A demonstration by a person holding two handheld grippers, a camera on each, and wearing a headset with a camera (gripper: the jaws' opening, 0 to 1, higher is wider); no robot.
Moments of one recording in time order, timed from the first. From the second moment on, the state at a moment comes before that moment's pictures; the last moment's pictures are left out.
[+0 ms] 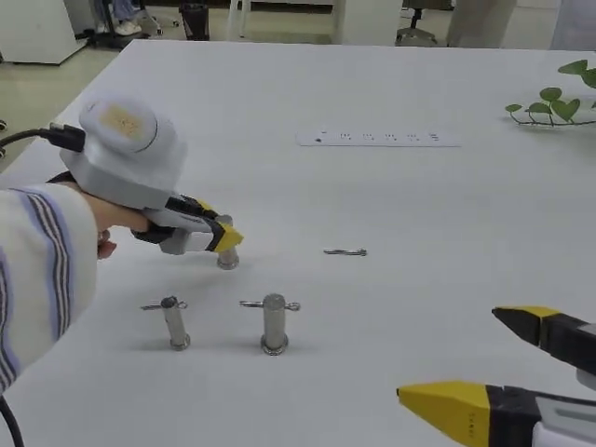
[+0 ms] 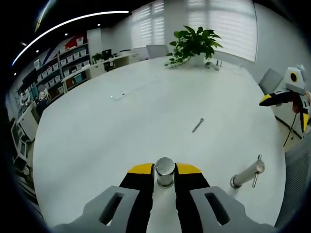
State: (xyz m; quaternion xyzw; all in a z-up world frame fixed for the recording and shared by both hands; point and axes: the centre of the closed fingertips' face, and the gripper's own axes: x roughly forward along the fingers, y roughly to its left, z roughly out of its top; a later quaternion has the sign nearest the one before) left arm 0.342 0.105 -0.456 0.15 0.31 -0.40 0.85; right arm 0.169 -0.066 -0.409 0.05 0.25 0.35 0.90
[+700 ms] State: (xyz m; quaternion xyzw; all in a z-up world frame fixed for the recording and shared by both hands) left arm 0.328 0.112 -0.447 0.14 0.31 -0.40 0.85; right arm 0.167 -0.053 -0.411 0.05 0.26 0.37 0.89
